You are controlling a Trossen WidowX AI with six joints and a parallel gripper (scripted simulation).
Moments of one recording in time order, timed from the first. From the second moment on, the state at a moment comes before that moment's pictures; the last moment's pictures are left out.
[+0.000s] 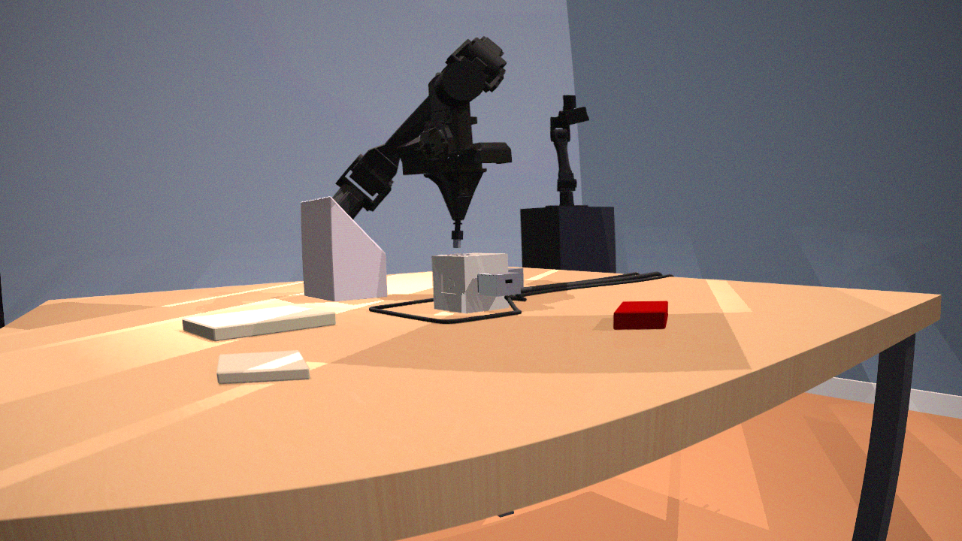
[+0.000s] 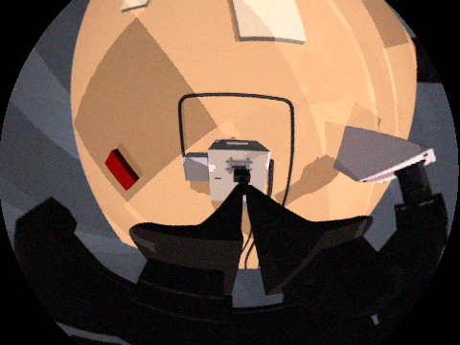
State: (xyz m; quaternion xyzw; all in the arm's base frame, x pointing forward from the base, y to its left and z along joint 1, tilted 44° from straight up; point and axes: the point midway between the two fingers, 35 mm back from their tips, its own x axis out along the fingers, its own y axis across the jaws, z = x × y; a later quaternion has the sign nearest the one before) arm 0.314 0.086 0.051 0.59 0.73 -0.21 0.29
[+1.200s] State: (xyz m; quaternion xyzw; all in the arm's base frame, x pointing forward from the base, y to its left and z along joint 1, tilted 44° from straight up) arm 0.313 0.090 0.049 0.59 0.73 -0.21 0.29
